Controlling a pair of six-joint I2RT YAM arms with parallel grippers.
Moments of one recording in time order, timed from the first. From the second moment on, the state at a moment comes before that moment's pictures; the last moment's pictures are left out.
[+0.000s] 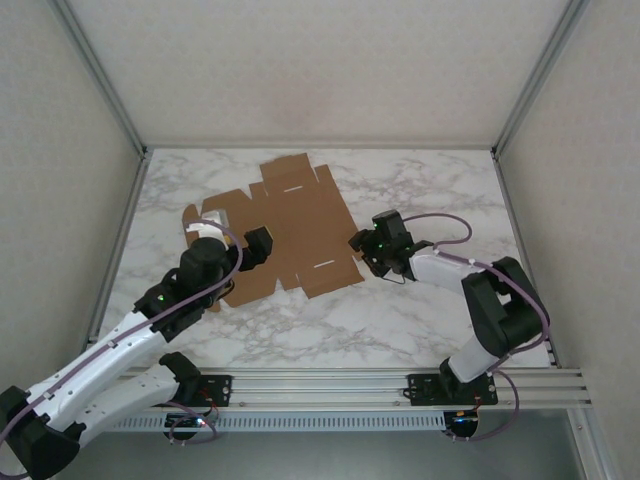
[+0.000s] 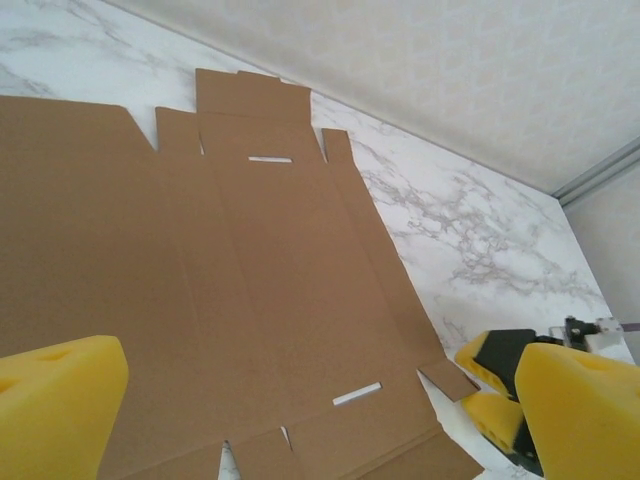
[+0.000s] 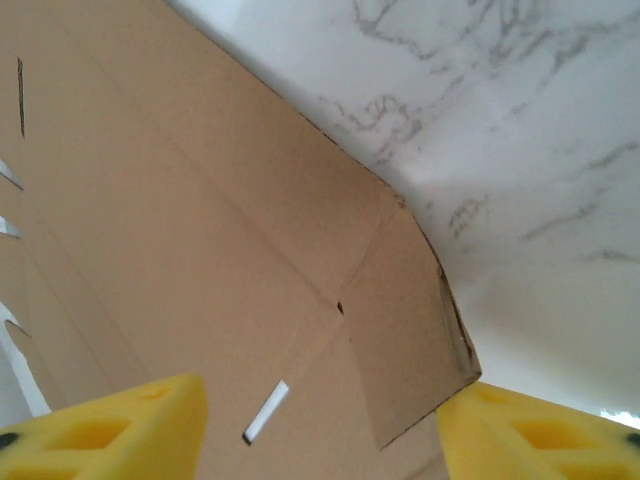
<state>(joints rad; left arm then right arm) -0.65 0.81 0.71 -0.29 -0.38 -0.69 0.51 1.61 0.80 -0.05 -0.13 1.24</state>
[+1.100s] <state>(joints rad) -0.45 1.28 1.10 -0.26 -0.17 -0.74 0.36 1.69 1.13 -0.24 -0.19 0.41</state>
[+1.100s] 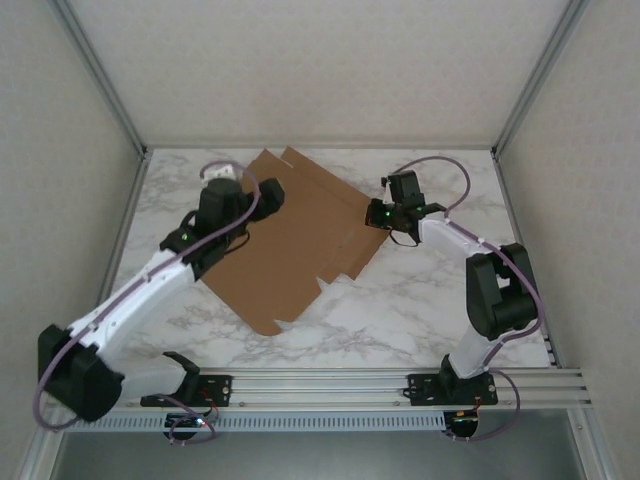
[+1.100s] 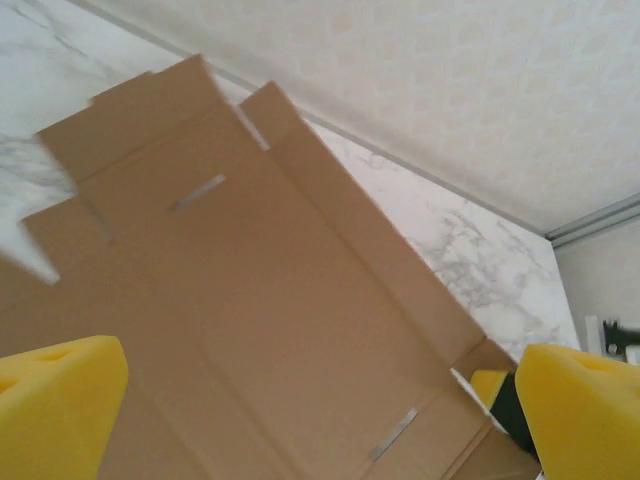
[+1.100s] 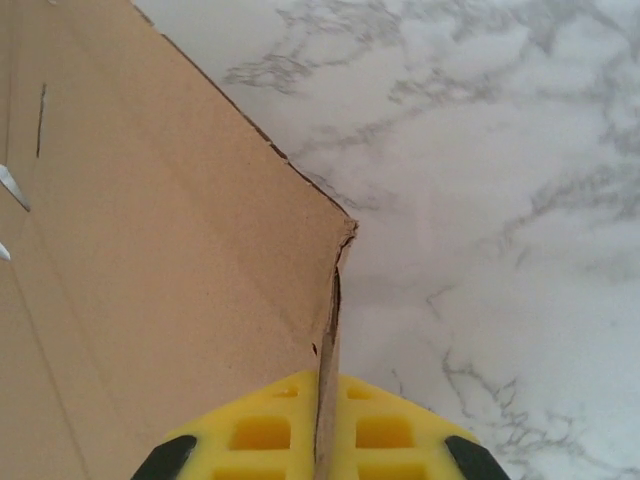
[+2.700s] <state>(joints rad) -0.31 2.13 1.89 -0.67 0.28 -1.19 0.50 1.52 0.88 0.20 -0.15 -0.41</state>
